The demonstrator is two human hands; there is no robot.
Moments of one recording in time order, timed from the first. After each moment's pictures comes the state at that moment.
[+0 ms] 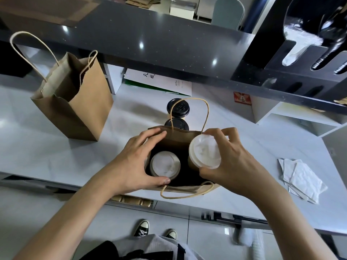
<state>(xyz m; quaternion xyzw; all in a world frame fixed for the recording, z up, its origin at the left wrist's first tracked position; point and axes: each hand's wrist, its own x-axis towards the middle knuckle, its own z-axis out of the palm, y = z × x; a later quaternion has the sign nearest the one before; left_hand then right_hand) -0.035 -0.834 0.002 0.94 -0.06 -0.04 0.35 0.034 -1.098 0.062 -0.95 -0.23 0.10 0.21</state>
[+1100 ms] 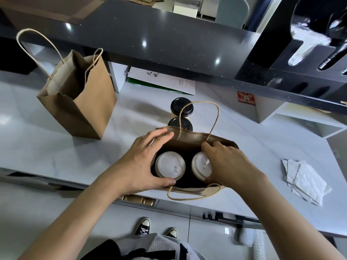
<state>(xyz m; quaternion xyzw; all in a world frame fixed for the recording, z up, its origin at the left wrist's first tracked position) -0.036 -0.838 0.001 0.94 -0.08 -0.03 0.34 0.052 -1.072 0.039 -0.94 -0.30 0.12 -0.11</state>
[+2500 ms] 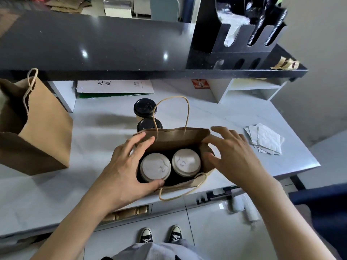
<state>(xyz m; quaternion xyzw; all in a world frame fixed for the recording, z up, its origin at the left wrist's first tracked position) -0.027 -0.837 -0.010 0.93 -0.17 0.01 0.32 -0.004 -1.126 0.047 -0.99 -0.10 -0.01 0.06</state>
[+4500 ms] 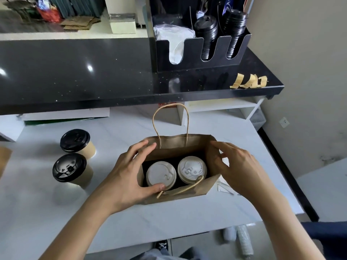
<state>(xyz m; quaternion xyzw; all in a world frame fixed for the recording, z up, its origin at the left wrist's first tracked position) 0.101 -1.094 0.006 0.93 -0.13 -0.05 0.33 0.125 -1.398 0.030 -0.97 -0.04 0.01 0.23</state>
